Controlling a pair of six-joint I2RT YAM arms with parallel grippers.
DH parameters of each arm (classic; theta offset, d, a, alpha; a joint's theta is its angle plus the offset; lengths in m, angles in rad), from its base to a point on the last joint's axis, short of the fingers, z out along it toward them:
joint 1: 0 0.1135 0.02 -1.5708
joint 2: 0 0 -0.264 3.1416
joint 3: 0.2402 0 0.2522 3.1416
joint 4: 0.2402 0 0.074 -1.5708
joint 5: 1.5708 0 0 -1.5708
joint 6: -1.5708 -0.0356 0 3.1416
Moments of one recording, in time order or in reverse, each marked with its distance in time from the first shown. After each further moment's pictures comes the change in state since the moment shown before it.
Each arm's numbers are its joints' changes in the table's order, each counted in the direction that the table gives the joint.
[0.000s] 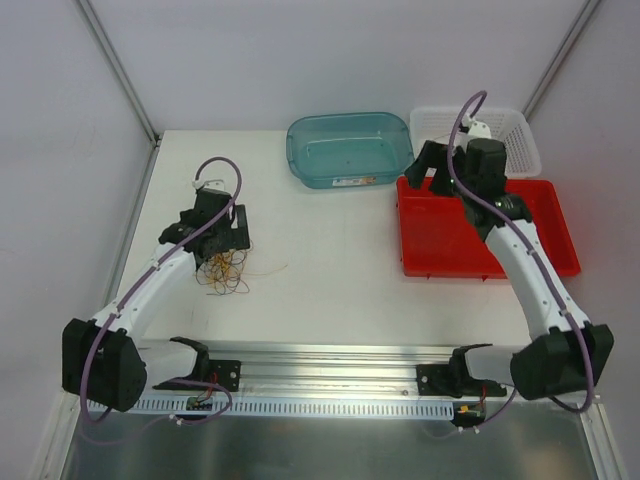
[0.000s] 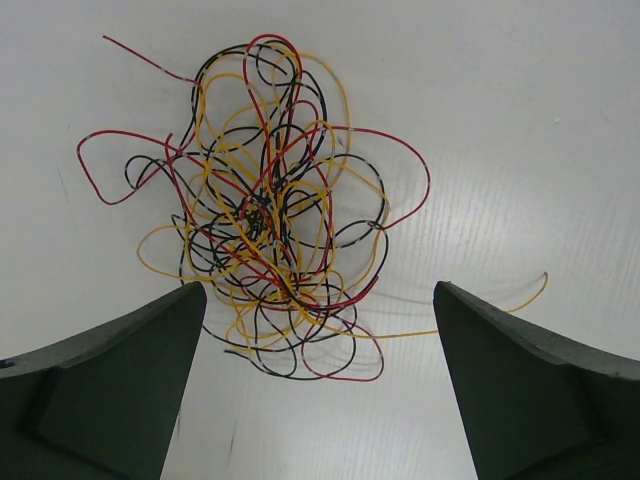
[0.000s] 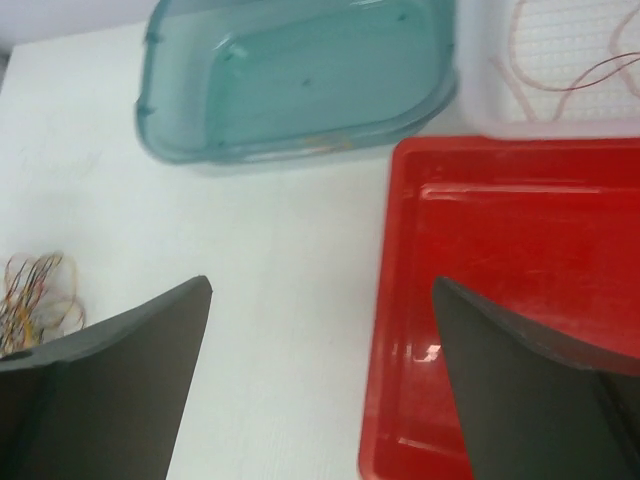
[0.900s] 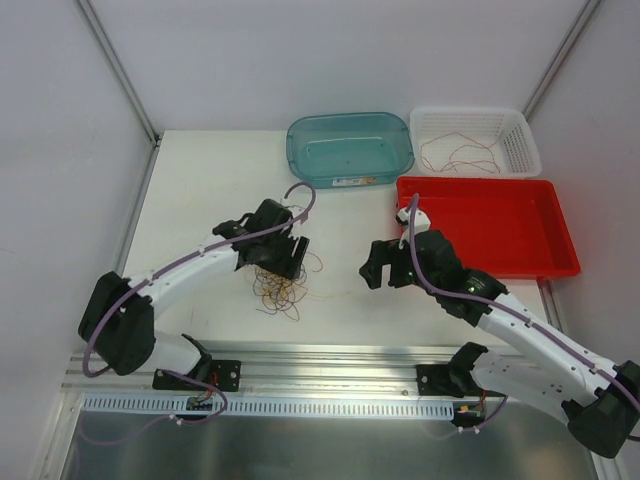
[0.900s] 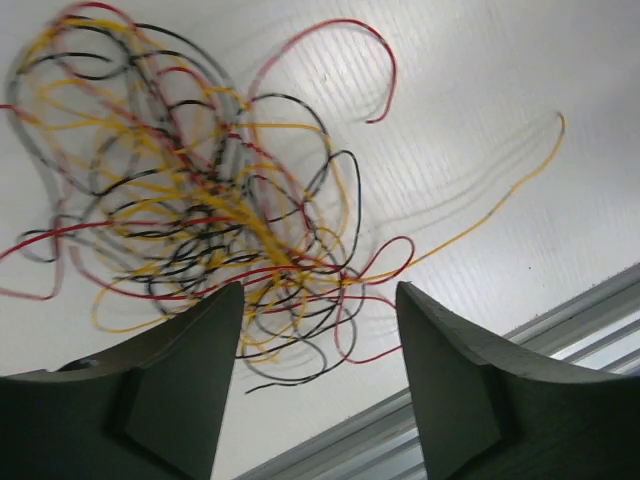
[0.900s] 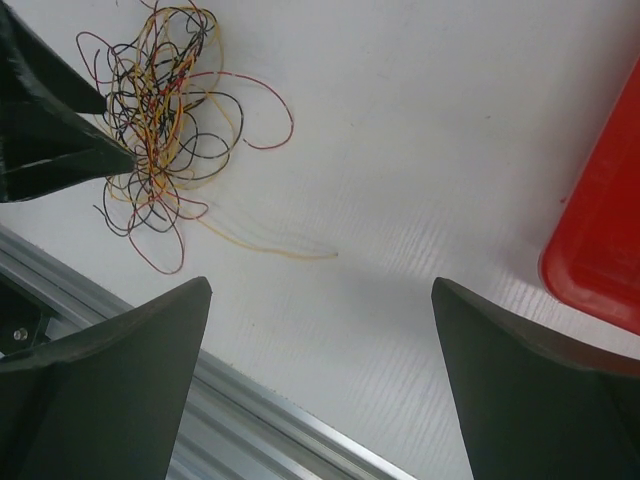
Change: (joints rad) left arm -0.356 0.254 0.085 0.011 0.359 -0.103; right arm 0.599 -0.427 -0.525 0.055 0.164 -0.138
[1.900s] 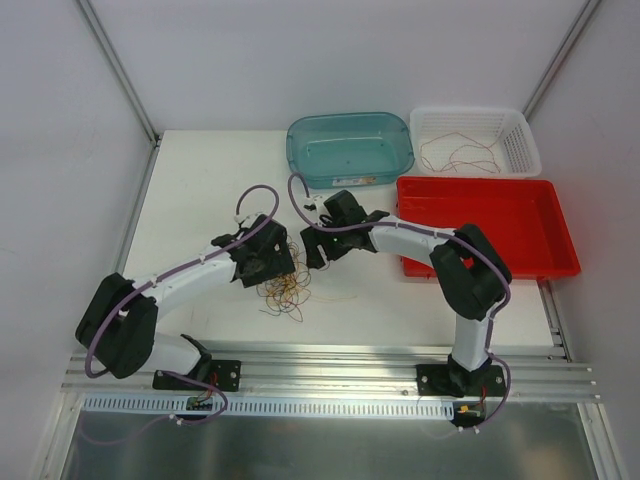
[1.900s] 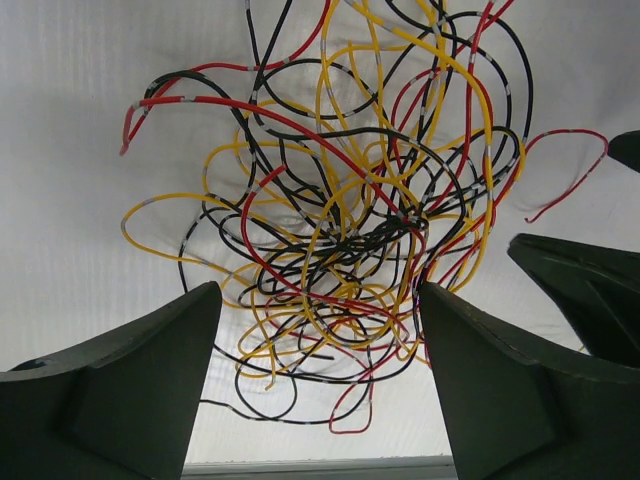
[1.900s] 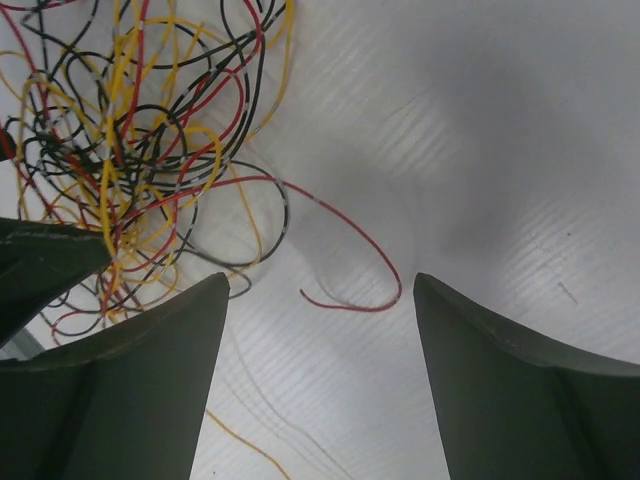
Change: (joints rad) left arm 0.015 -0.061 -0.161 -0.060 -0.254 0.650; right arm -0.024 0.984 0.509 -0.146 -0.359 0.304
